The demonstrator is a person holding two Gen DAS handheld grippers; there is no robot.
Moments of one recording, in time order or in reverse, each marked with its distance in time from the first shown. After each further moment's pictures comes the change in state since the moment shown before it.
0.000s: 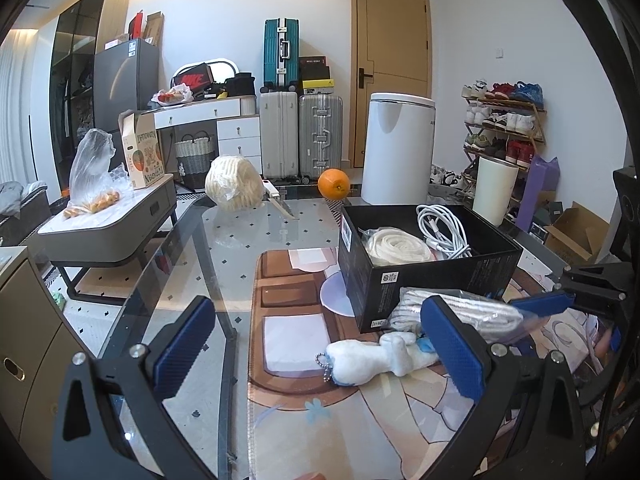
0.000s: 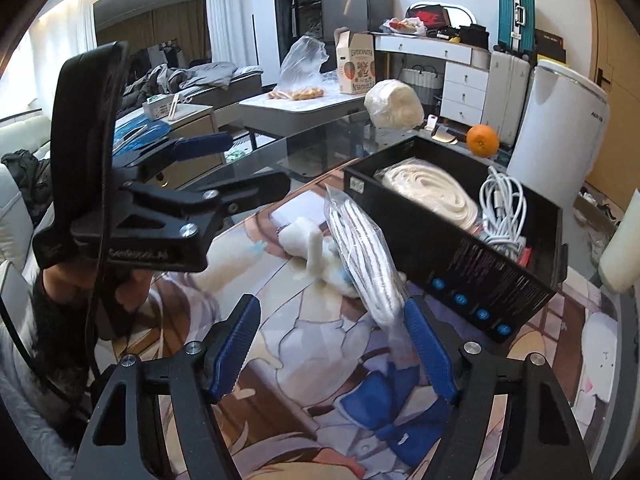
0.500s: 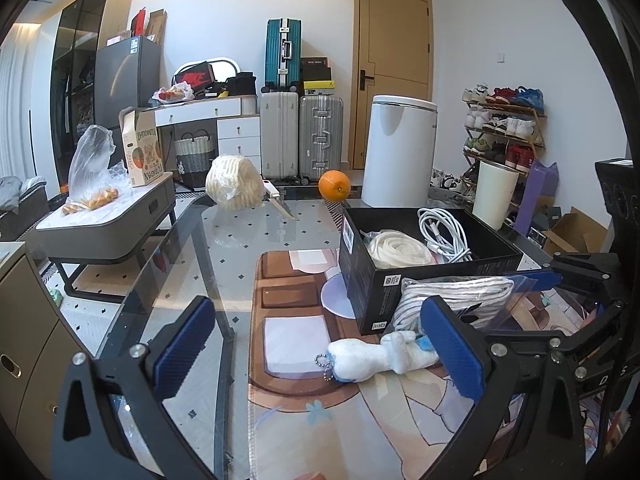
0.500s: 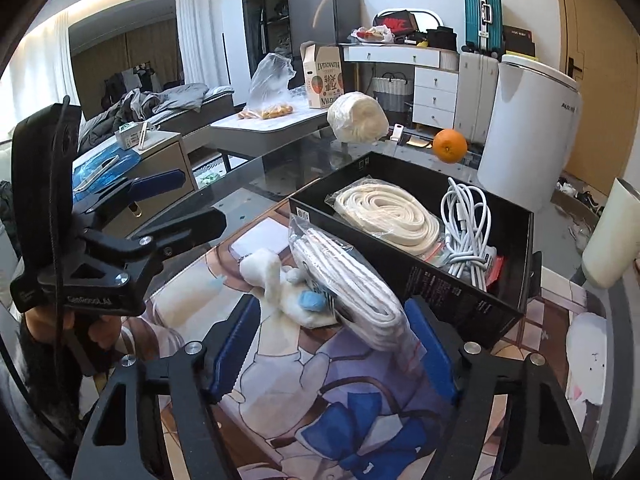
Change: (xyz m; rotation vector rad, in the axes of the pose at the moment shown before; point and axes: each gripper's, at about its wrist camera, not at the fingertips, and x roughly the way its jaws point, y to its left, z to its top) left arm 0.002 0.002 0.001 -0.012 -0.001 -0.007; right arm 0.003 -0.027 0.014 0.085 -0.058 -0.073
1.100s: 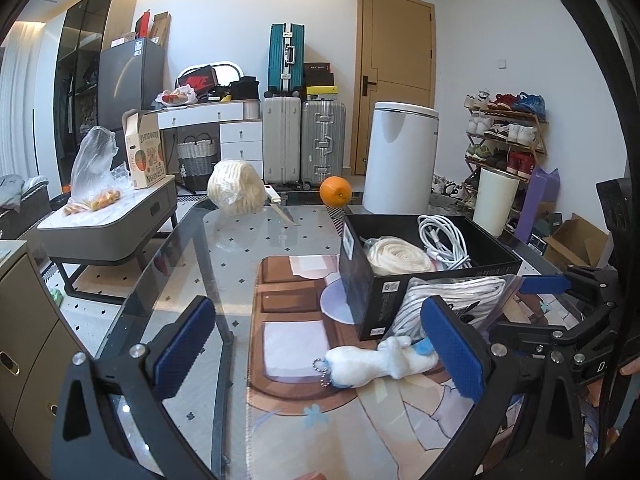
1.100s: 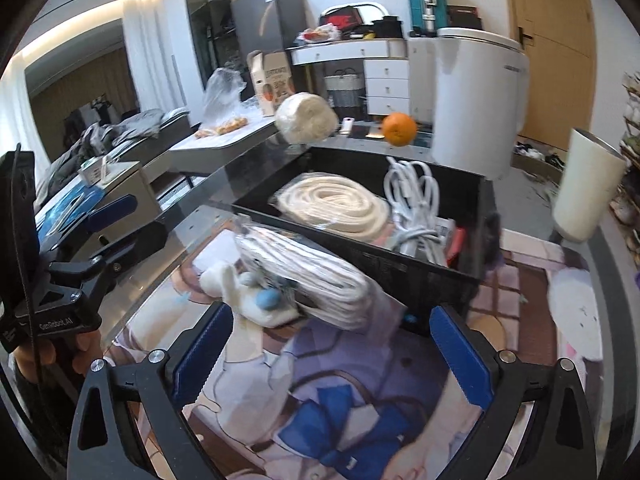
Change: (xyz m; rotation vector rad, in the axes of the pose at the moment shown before) left arm -0.003 -0.003 0.001 -0.010 -0.022 0.004; right arm 0.000 -0.023 -0.005 0.157 -0.007 -0.085
